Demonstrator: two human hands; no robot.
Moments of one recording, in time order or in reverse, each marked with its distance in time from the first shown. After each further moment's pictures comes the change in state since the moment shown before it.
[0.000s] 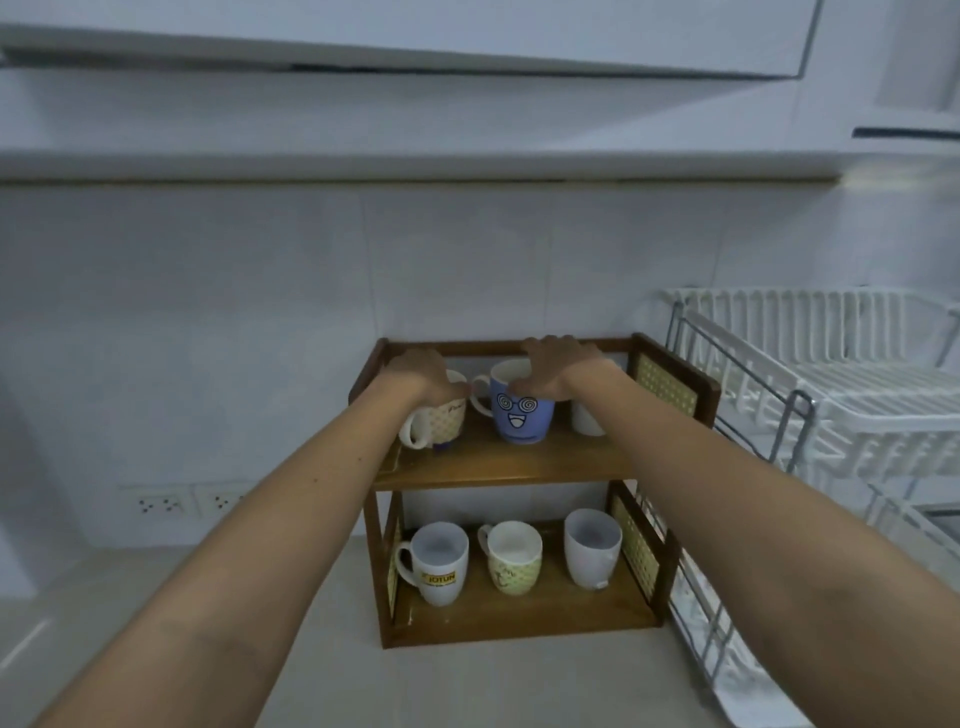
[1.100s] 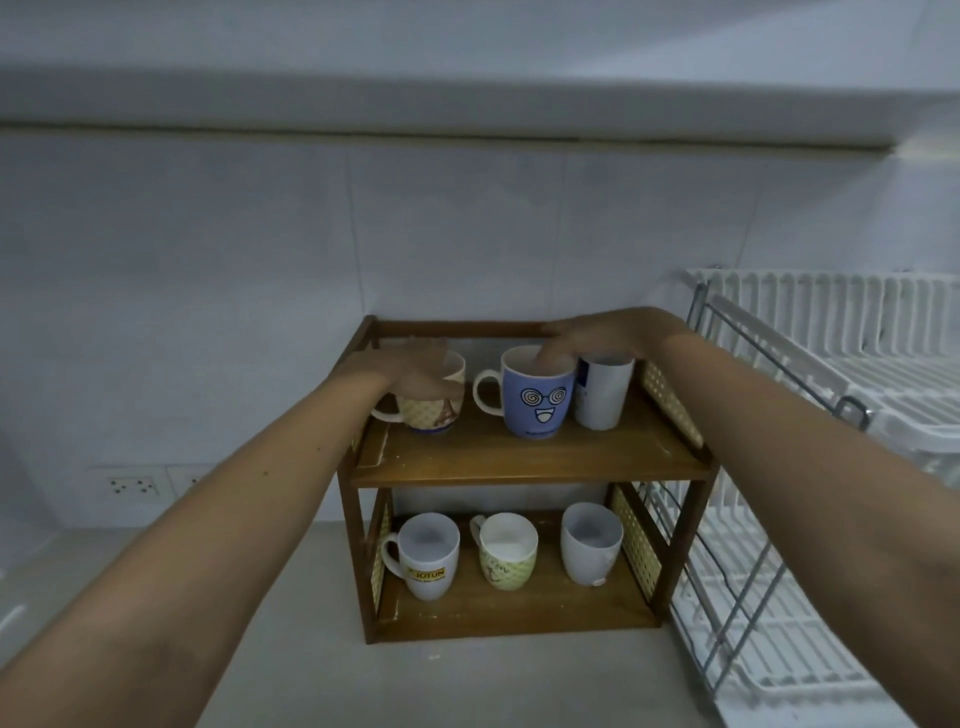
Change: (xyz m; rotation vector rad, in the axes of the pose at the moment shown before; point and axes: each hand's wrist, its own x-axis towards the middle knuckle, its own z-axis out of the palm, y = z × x) left_hand 0.035 -0.015 0.014 0.079 -0.140 0.209; right_hand 0.028 0.053 -0.012 0.369 -0.340 -0.133
